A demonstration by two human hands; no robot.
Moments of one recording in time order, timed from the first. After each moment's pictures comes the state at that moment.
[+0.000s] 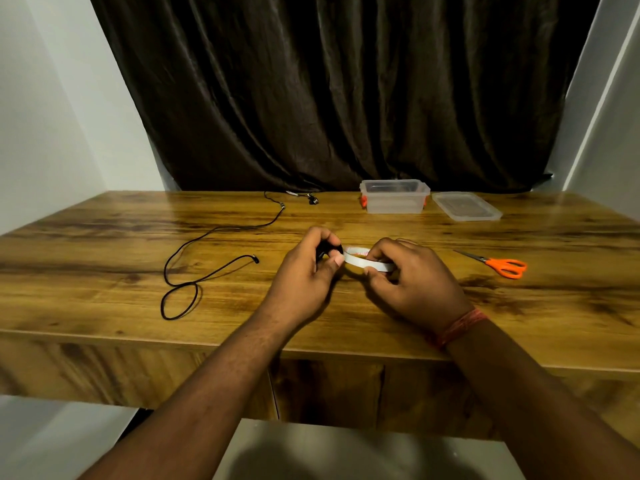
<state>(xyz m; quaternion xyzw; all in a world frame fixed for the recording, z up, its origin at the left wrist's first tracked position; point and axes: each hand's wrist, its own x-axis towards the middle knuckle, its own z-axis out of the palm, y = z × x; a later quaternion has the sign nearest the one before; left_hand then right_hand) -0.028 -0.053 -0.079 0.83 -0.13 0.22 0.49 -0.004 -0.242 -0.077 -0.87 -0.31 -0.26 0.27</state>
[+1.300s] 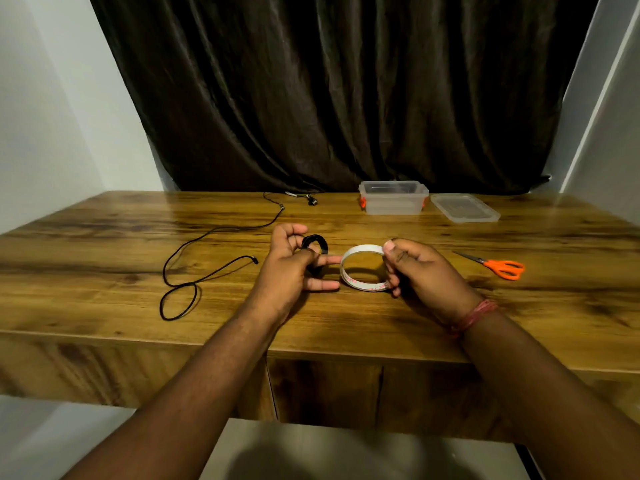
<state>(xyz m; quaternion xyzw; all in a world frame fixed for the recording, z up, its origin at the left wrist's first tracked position) -0.017 -0.044 -0.072 0.62 -0.04 0.10 0.78 0.013 -0.250 -0.083 -0.74 -0.24 0.00 0.62</state>
